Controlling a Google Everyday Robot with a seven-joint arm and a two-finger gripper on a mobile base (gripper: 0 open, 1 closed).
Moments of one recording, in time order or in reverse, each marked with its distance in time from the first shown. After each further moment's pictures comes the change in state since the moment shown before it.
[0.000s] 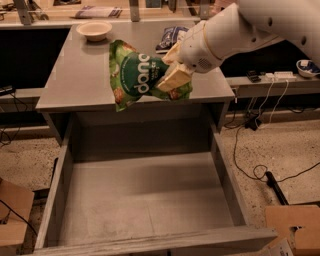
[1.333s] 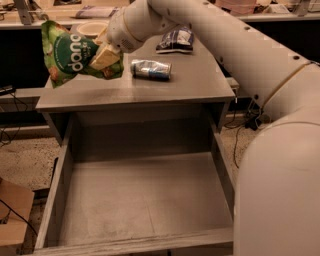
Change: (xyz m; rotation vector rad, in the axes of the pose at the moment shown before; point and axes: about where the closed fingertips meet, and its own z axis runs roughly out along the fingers) arm -0.117 -0.067 0.144 -0.040 -0.164 -0.091
